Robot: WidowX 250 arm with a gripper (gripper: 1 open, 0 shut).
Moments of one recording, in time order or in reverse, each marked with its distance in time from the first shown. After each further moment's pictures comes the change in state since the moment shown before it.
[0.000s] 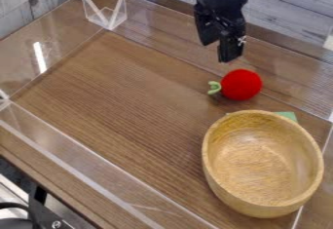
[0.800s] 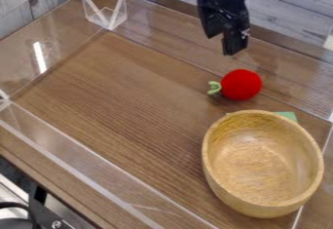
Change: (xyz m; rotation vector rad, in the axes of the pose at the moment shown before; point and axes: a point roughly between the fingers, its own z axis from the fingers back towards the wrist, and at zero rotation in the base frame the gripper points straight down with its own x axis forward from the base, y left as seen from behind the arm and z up) arm 0.009 0.000 0.009 0.028 -0.070 -0.023
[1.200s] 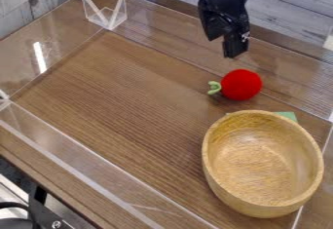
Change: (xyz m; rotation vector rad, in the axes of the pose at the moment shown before) arm 0.000 -0.002 -0.003 -0.003 -0.014 -0.012
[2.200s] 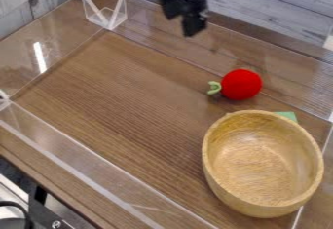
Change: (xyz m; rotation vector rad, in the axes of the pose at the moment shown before) arm -0.048 0.049 0.044 0.118 0.003 0.150
